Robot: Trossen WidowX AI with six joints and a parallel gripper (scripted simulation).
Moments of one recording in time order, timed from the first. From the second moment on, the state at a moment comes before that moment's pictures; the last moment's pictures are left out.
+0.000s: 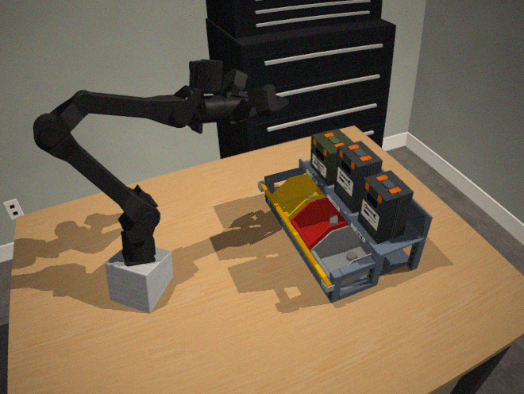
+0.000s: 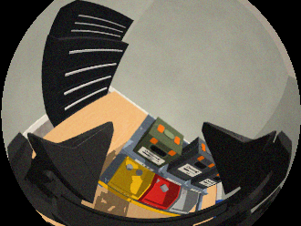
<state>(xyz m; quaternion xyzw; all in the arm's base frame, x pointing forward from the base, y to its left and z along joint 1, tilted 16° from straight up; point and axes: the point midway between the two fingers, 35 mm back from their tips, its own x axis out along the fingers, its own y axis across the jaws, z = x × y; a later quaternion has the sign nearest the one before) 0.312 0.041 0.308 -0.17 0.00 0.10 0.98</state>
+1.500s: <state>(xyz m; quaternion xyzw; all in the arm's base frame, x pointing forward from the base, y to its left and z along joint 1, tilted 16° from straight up) 0.315 -0.003 0.324 -0.01 -0.02 0.00 1.00</state>
